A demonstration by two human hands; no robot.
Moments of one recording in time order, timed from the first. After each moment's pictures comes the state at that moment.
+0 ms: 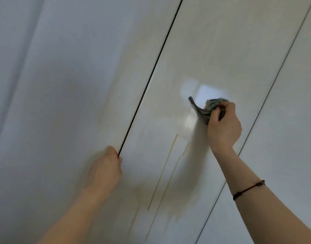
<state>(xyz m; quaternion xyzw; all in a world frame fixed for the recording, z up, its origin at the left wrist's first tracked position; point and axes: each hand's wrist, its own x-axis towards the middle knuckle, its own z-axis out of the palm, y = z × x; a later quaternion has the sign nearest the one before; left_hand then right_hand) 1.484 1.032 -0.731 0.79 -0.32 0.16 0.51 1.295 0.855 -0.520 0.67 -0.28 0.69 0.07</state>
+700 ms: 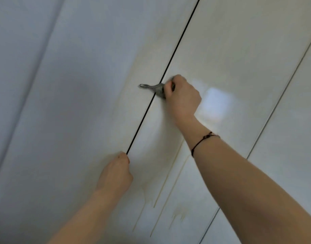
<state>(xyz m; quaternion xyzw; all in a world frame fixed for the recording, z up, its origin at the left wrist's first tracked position) 1.465 1.037 -0.743 0.81 -0.33 0.11 0.47 1.425 0.935 -0.497 0.75 -0.18 0.59 0.23</state>
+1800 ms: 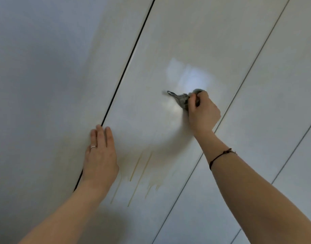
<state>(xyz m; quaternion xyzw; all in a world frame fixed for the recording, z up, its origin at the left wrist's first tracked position) 1.416 1.025 -0.754 0.86 -0.35 0.20 0.30 1.278 0.834 -0.544 0.69 -0.27 0.62 0.25</state>
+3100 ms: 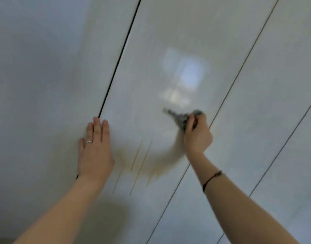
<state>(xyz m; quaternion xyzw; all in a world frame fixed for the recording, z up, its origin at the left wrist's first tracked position) 1.426 1.024 -0.773 0.86 -0.36 0.21 0.30 1.248 0.819 -0.652 0.68 -0.35 0.62 0.15</state>
